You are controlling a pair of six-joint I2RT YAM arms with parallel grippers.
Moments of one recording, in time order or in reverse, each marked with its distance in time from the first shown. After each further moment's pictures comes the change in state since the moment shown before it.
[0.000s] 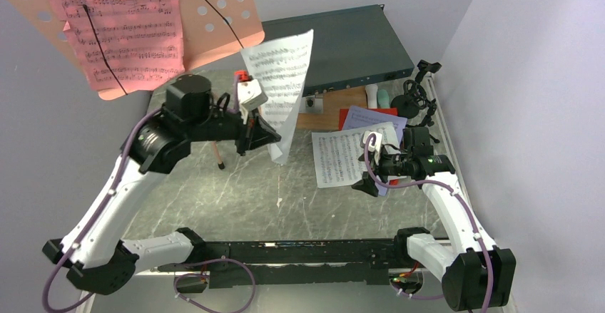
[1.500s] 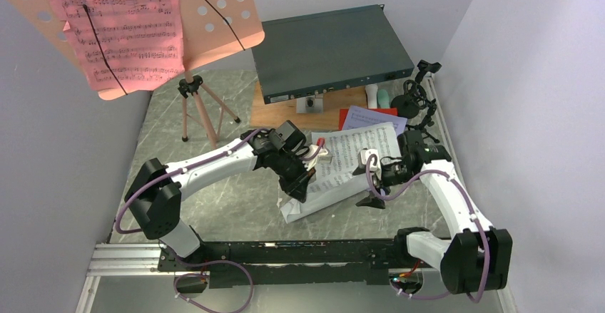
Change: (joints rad) left arm -0.231 0.443 -0.343 0.061 -0.024 0.024; right arm -0.018 0.098 0.046 -0.364 -0.110 -0.515
